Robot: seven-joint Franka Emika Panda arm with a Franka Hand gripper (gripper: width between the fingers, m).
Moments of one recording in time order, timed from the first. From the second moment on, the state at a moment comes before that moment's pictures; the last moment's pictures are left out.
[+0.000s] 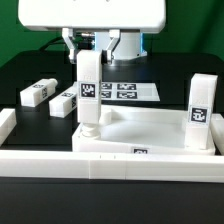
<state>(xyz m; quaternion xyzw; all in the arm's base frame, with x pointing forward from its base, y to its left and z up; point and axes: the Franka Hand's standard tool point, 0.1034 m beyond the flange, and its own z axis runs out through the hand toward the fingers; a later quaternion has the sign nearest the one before) 0.589 -0.070 0.139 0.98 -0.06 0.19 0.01</state>
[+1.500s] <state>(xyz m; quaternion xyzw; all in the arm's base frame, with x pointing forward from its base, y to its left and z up) 0.584 -0.070 0.119 0.98 -0.05 0.18 0.02</state>
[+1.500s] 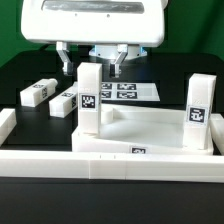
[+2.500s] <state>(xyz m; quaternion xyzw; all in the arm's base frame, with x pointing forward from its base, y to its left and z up) 0.586 -0.071 0.130 0.99 -0.06 0.16 0.00</state>
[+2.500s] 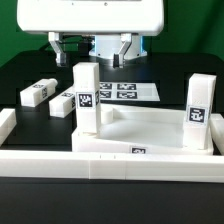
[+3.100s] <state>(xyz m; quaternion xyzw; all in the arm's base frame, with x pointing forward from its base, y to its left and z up) 0.578 -0.073 0.115 1.00 -0.06 0.01 -0.04</state>
